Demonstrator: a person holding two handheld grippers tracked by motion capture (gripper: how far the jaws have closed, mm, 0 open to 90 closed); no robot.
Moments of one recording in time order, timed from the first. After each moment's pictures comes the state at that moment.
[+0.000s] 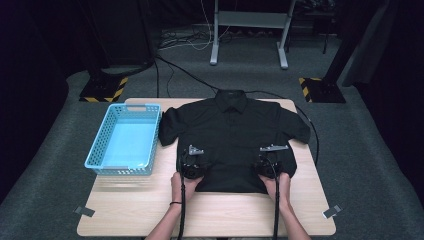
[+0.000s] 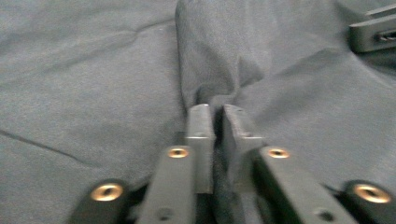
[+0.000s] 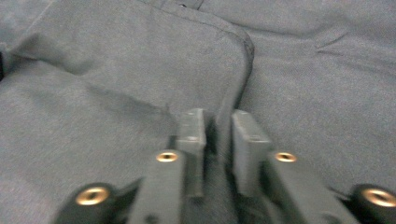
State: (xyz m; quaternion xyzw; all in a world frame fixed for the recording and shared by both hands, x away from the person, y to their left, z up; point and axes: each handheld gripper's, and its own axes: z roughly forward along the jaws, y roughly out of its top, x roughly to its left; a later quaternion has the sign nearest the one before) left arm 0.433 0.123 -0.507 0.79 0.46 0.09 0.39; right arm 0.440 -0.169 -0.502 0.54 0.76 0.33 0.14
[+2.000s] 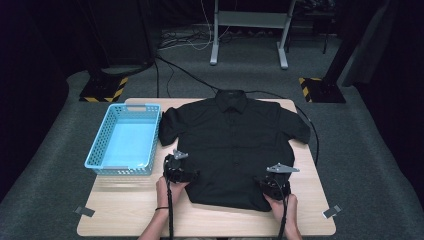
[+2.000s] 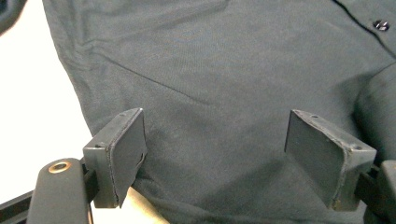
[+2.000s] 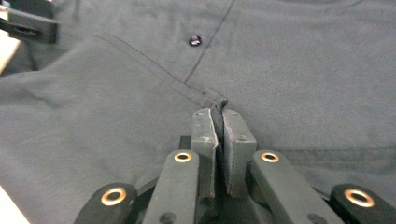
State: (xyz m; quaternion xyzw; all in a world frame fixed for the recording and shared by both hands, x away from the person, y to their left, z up) left arm 0.421 0.165 -0.516 0.78 0.50 0.16 0.35; right arm 0.368 -0.178 -0.499 0.51 0.76 0.39 0.14
